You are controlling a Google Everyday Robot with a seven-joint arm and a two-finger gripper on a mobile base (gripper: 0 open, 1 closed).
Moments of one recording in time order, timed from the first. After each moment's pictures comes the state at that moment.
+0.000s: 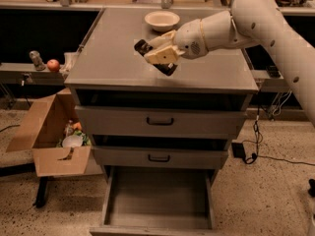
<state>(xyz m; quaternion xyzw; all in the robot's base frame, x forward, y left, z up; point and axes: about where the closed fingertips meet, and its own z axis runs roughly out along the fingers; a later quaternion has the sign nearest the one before) 0.657 -0.010 0.918 -0.55 0.64 0.32 0.43</state>
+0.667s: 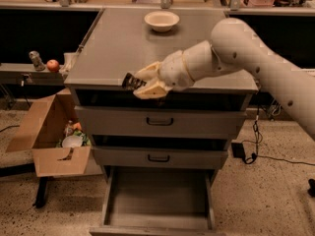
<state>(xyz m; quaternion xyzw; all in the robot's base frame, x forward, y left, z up) 0.597 0.026 0.850 -0.64 0.59 0.29 0.40</state>
